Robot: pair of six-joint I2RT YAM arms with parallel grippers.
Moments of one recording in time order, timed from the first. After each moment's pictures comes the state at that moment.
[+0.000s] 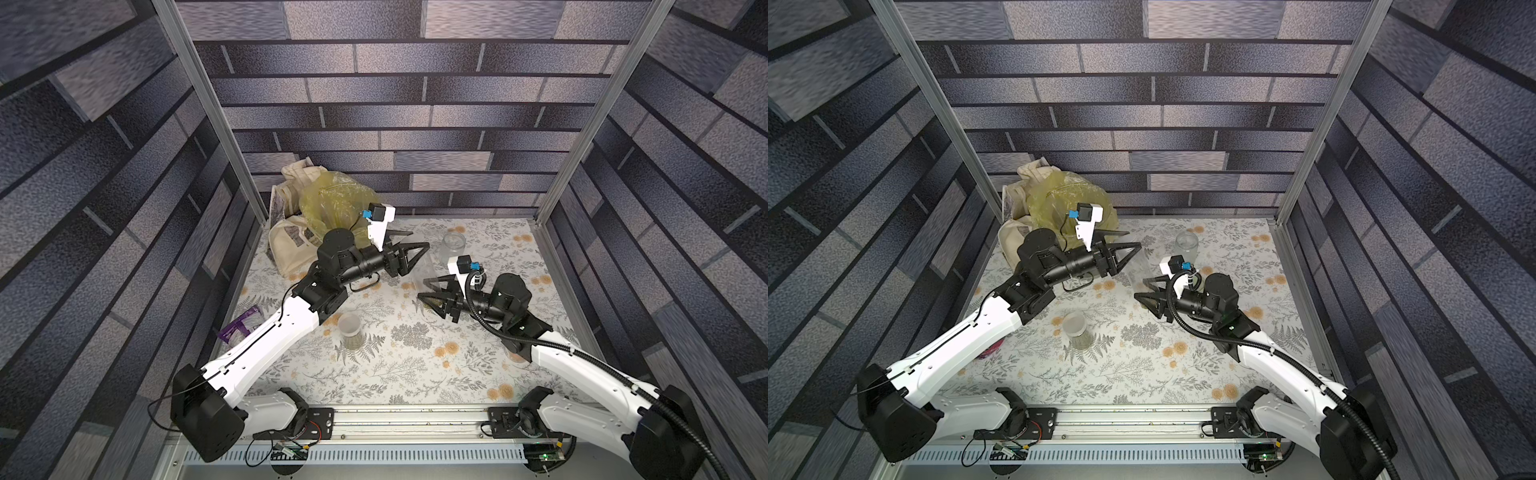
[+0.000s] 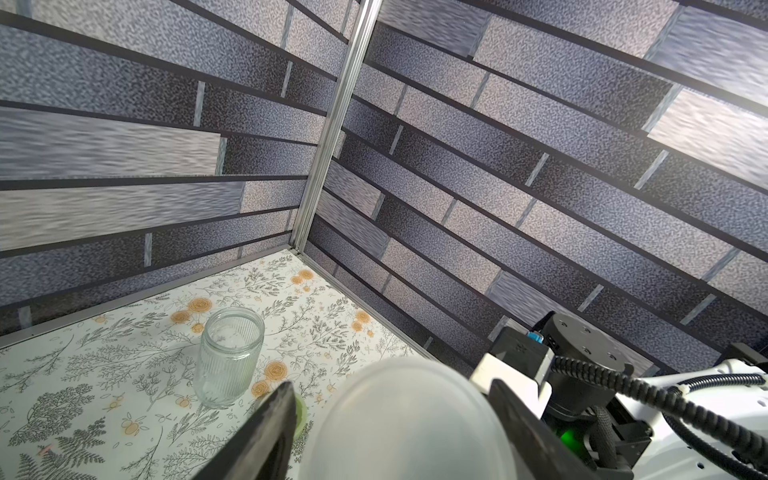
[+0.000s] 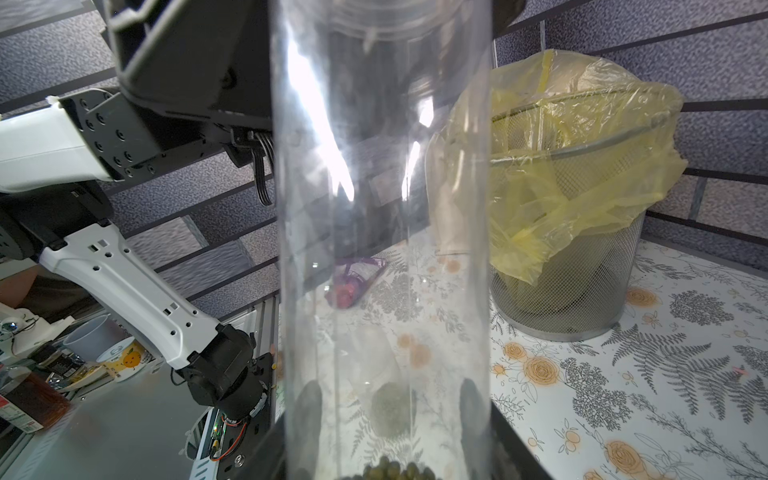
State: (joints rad) left arm -0.61 1.26 1.14 0.17 0.51 -0.40; right arm 0.62 1.05 0.62 0.40 -0.67 0.26
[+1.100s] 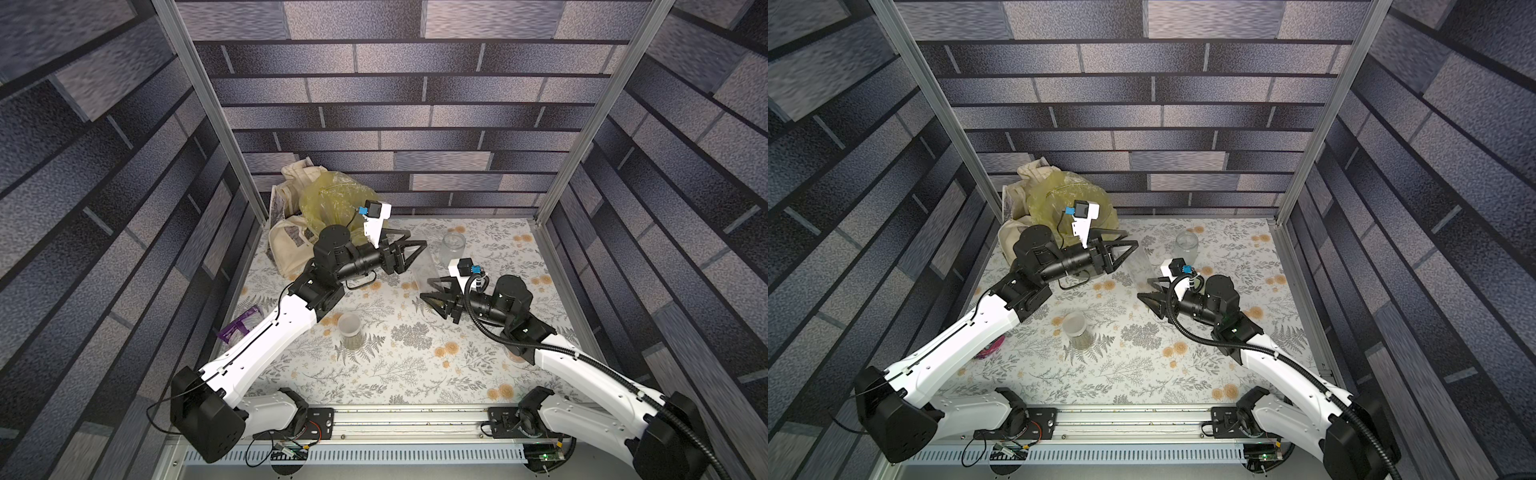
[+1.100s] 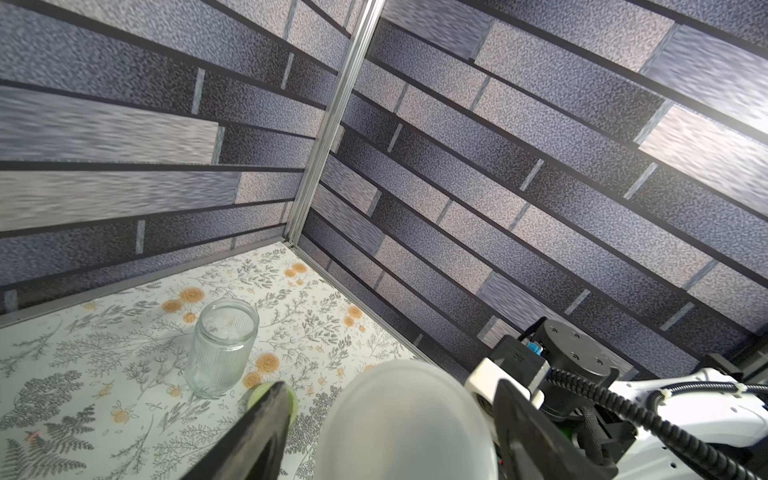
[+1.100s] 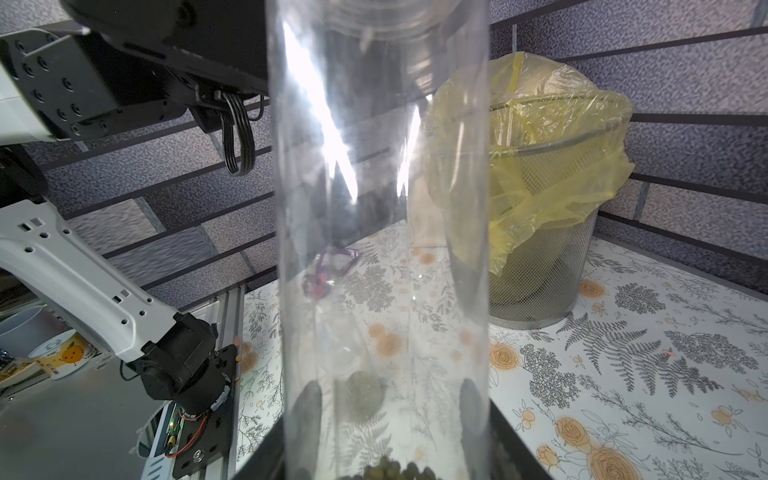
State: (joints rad) left arm -0.59 1.26 1.16 0.14 0.57 -0.45; right arm 0.62 1.02 0.62 0.32 -0.59 0.16
